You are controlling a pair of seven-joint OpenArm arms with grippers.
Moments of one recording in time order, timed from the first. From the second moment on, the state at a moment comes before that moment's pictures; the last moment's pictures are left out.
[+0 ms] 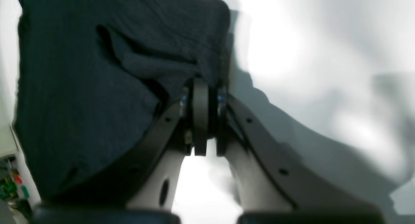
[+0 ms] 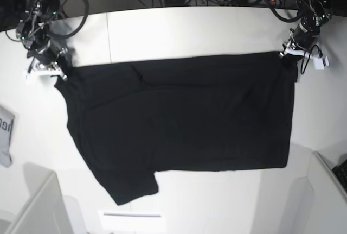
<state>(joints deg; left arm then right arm) 18.8 -11.0 -39.4 84.0 -43.5 -22.0 42.3 -9.3 8.6 32.3 81.0 44.4 3.9 -50.6</state>
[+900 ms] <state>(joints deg) 34.8 -11.1 -39.5 93.7 -43.2 -22.2 42.2 -27.6 7.0 32.4 96.3 44.2 3.0 -54.0</state>
